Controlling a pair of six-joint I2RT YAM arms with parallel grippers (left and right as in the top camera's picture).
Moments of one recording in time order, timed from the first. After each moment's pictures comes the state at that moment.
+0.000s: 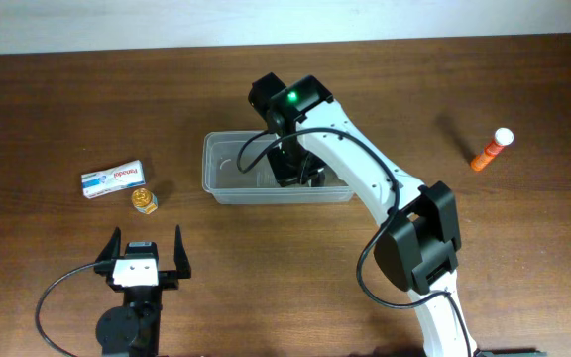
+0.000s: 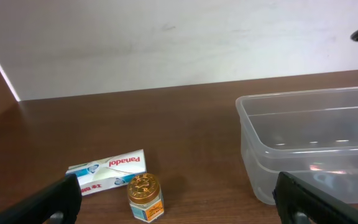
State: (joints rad) left arm 0.03 0.01 0.01 -0.08 -0.01 0.09; right arm 0.60 2.25 2.12 -1.46 0.01 0.30
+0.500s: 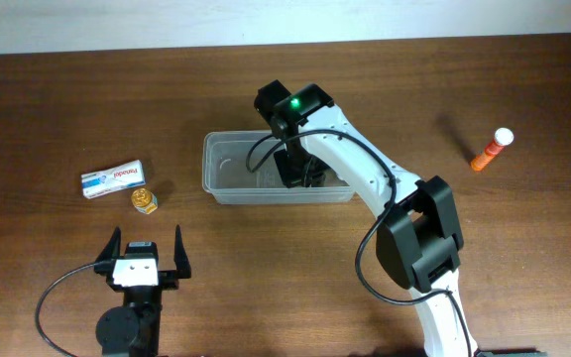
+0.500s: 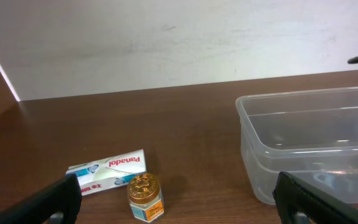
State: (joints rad) left arm 0.03 0.01 0.01 -0.08 -0.01 0.09; right arm 0.57 2.25 2.01 -1.36 0.07 0.31
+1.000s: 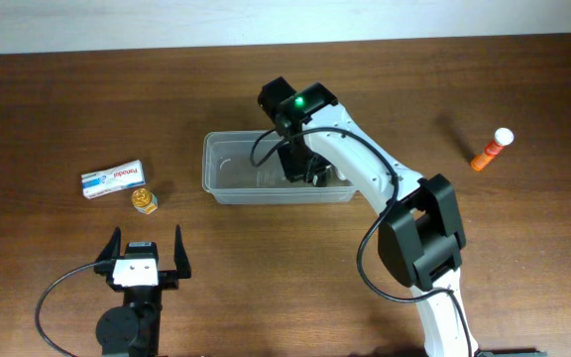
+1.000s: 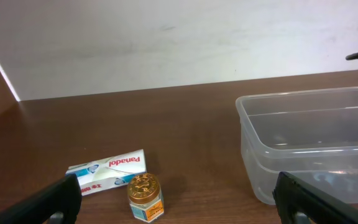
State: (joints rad) left arm 0.03 0.01 0.01 -0.08 -0.01 0.09; right arm 0.55 2.25 2.01 -1.30 0.13 0.32
